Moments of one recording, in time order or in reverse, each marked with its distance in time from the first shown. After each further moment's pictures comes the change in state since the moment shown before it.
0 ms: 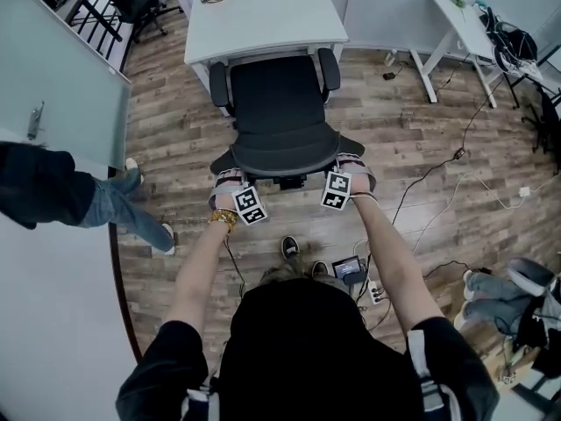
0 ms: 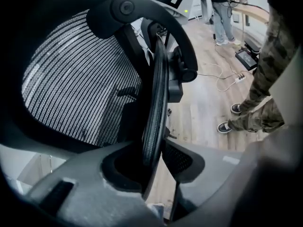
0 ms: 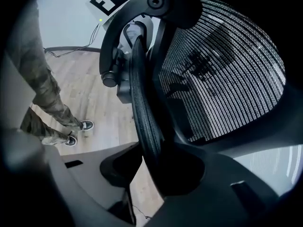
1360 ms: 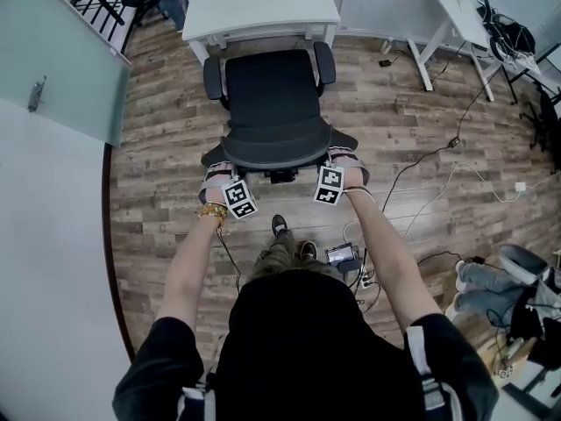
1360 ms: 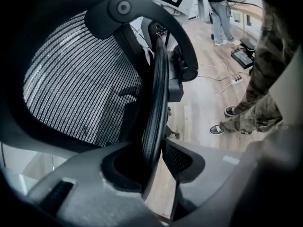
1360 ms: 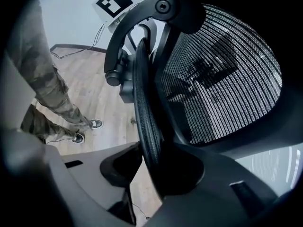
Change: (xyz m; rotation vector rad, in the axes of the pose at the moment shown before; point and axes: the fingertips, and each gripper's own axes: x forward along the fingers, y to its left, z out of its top) left arm -0.066 -0.088 0.018 -0.019 0.027 0.020; right arm -0.062 0.085 -0.021 -0.058 -0.045 0.004
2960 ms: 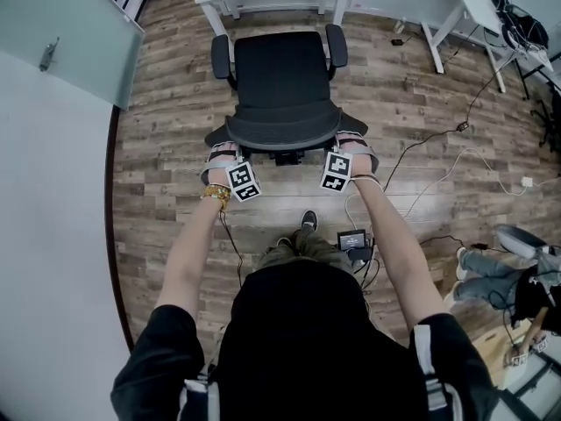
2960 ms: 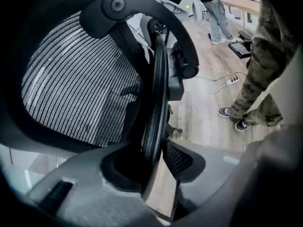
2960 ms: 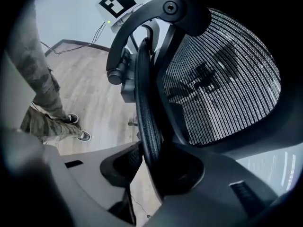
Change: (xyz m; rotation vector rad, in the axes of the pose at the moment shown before) left arm -0.070 -0.095 0.010 -0.010 0.030 0.032; right arm -0.063 0.095 -0.010 -0.052 -0.016 -0.025
